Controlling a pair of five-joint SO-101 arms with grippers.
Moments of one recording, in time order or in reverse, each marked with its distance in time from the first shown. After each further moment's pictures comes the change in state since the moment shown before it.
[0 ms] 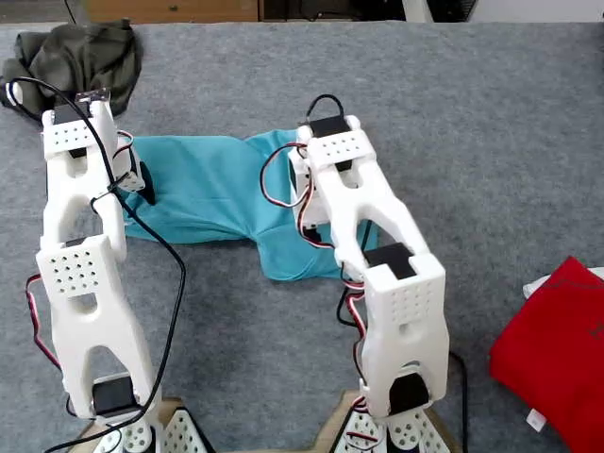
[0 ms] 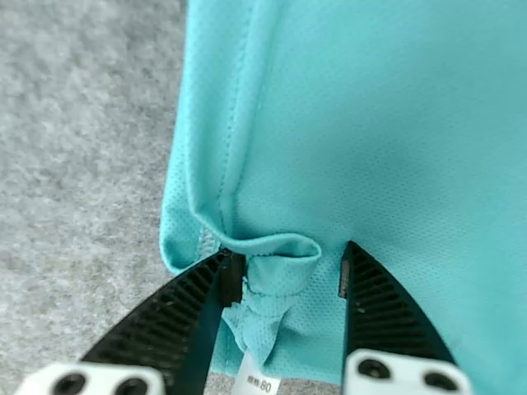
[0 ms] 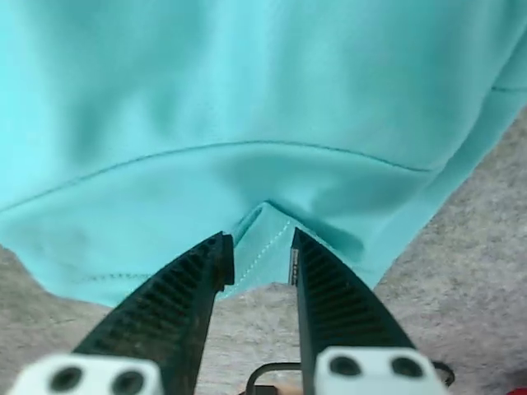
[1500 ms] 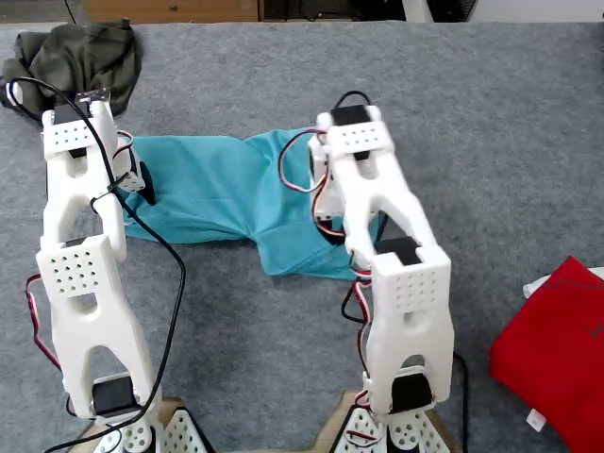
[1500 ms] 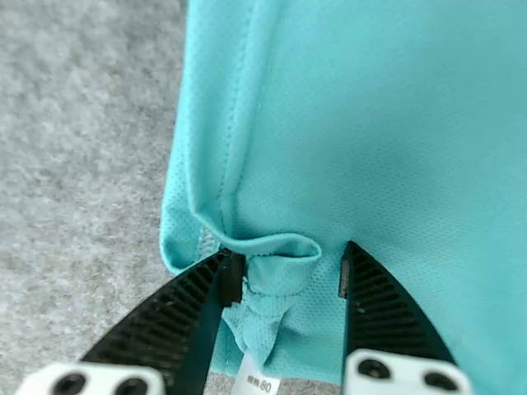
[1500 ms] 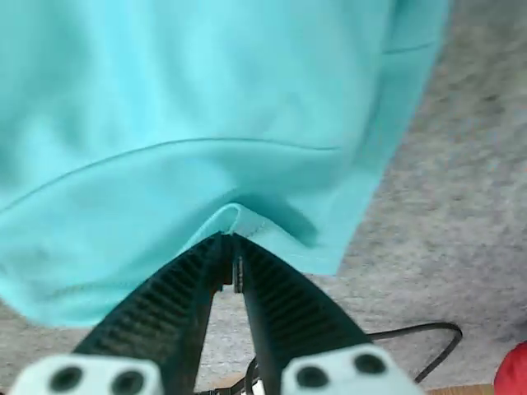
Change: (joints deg) left arm 0.0 0.0 0.0 0.0 0.0; right arm 5.9 4.7 -8.2 7.6 -3.9
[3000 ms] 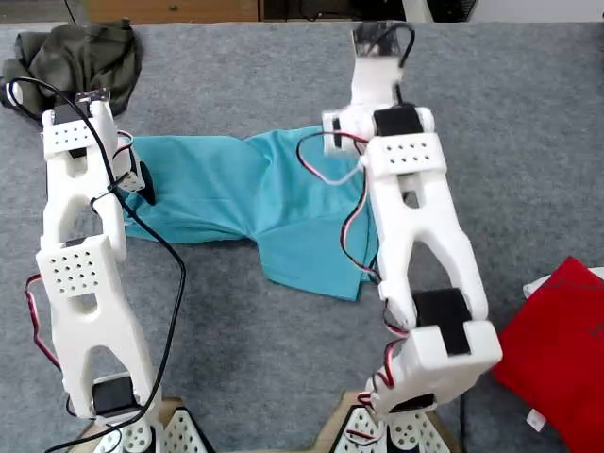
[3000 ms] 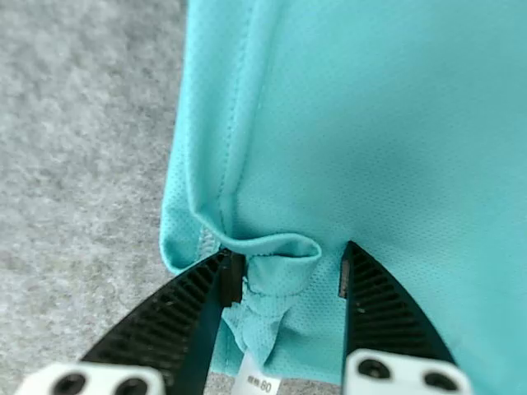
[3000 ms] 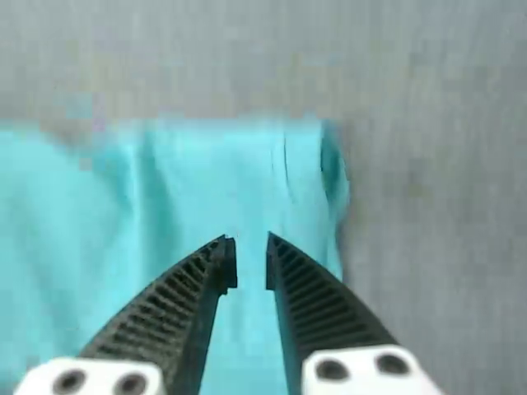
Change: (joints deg) left arm 0.0 0.0 0.0 0.0 0.0; right arm 2.7 -27.1 17.1 -46.0 9.8
